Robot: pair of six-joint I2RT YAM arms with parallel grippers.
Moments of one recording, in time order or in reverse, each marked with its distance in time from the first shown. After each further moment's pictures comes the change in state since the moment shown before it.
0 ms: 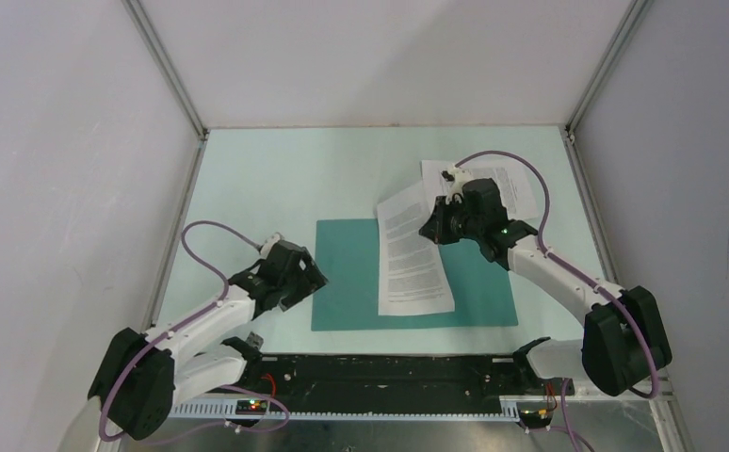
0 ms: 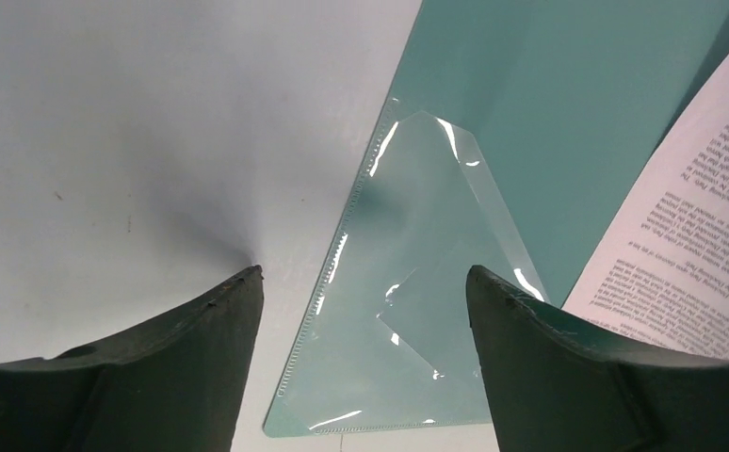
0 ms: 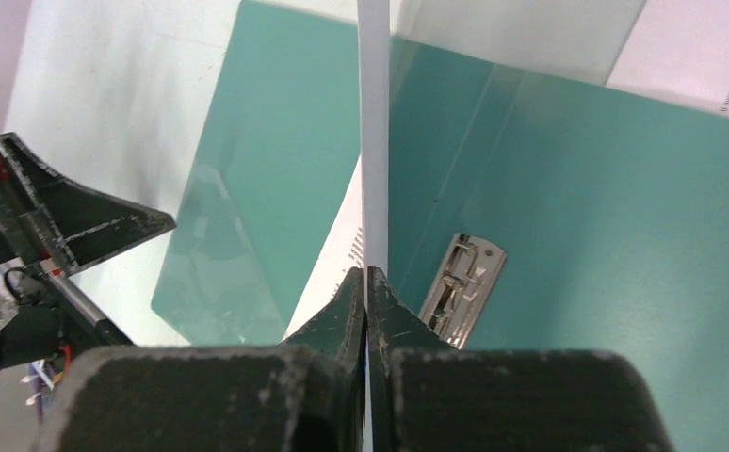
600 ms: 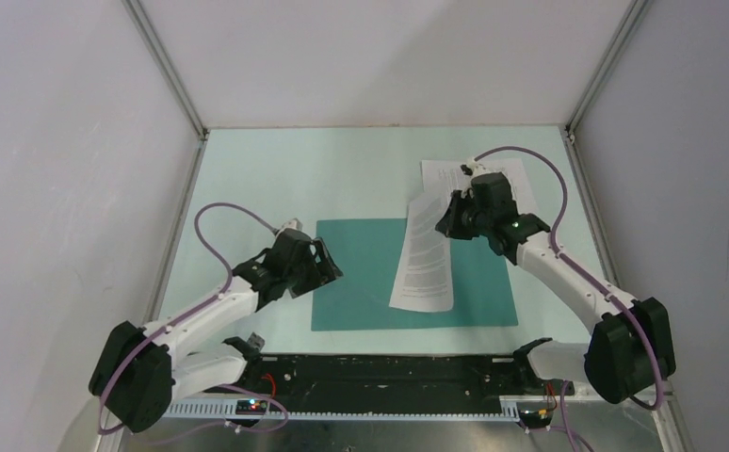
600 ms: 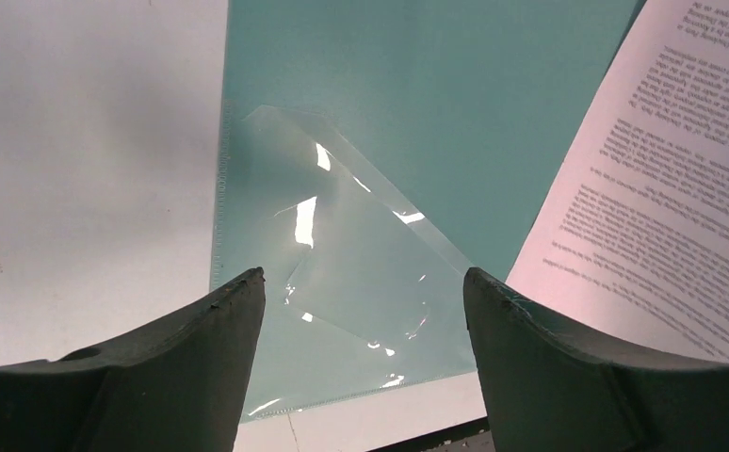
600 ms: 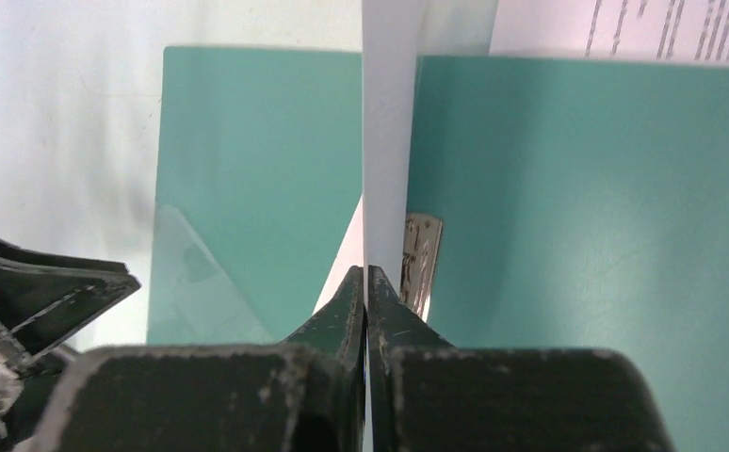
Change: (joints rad) left arm -0.060 0.047 0.118 0.008 0.077 0.100; right arm -0.059 -0.040 0.080 -0.209 0.113 0.117
